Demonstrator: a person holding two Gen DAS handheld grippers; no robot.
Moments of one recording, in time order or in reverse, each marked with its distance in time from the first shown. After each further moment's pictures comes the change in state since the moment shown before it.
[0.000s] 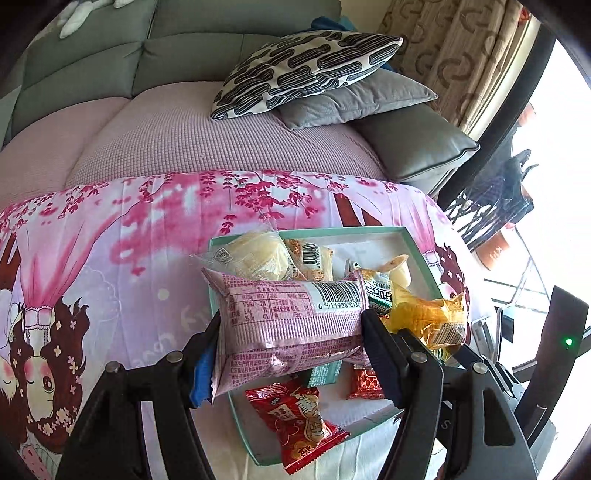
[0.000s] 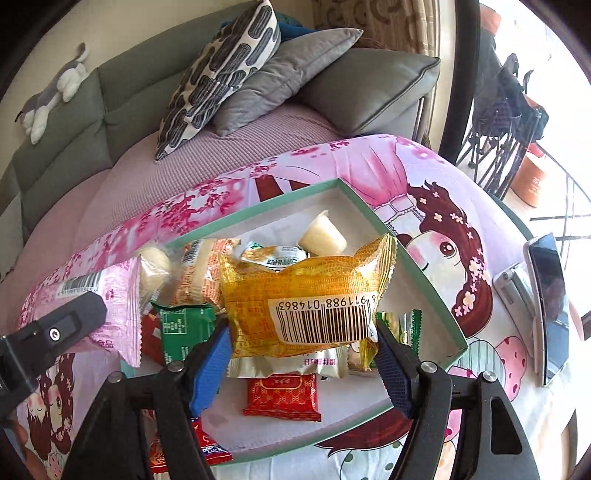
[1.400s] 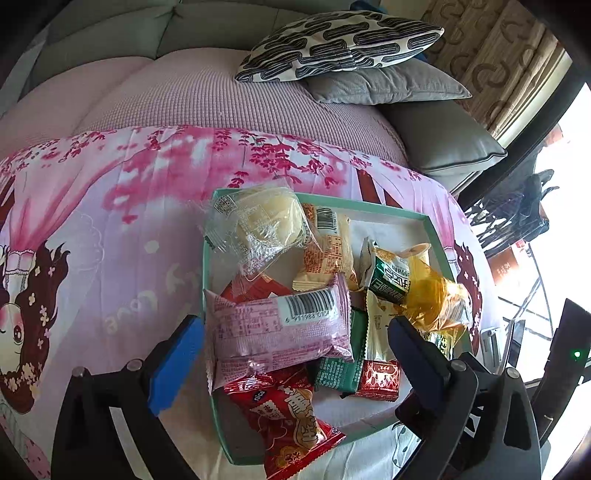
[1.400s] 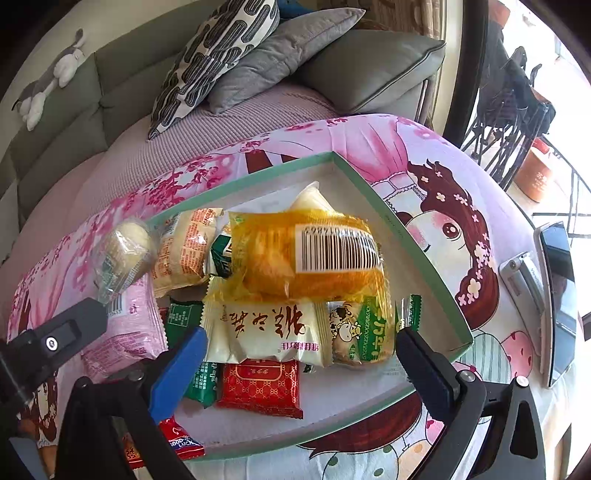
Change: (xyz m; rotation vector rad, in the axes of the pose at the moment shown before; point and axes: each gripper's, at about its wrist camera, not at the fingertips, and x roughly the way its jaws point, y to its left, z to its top) left arm 0.024 0.007 -0.019 -0.136 0.051 0.025; right arm 0.014 -0.009 -0.012 -0.028 0.045 -0.006
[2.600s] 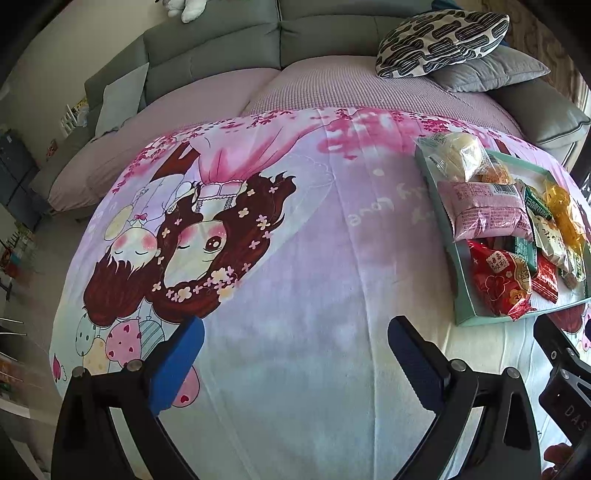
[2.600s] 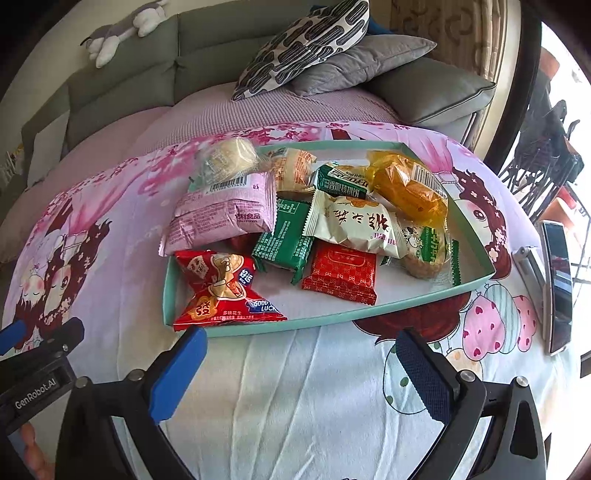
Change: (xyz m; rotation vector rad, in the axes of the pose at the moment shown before) left arm -0.069 0.091 -0.102 -0.005 -0.034 0.536; right arm -0.047 0.056 -0.090 -0.247 -0.020 0.064
